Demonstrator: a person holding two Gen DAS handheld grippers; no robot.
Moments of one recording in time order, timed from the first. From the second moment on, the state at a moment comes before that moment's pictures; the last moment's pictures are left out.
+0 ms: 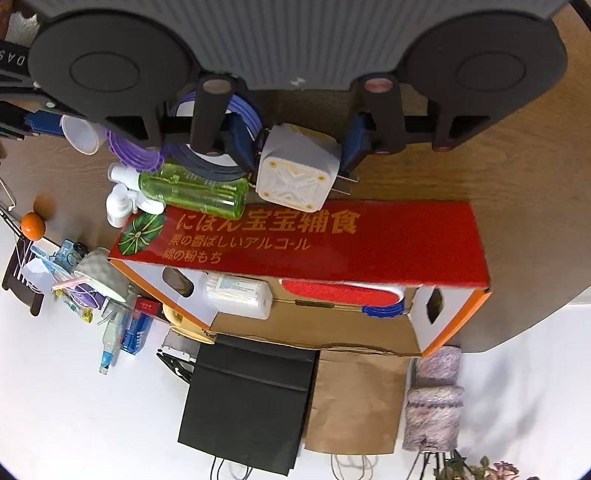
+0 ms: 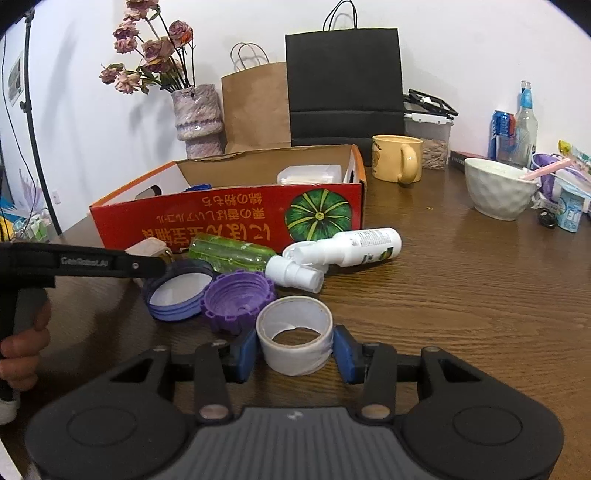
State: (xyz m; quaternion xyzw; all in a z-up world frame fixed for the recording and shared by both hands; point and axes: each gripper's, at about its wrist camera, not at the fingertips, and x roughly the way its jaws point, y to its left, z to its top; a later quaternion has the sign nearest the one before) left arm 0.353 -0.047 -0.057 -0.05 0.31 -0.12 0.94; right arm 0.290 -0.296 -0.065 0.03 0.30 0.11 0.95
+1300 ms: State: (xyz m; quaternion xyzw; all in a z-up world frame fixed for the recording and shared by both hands) left arm 0.232 -0.001 -0.042 -0.08 0.26 -0.06 0.96; right arm 0.199 -0.279 -0.048 0.01 0.26 0.12 0.96
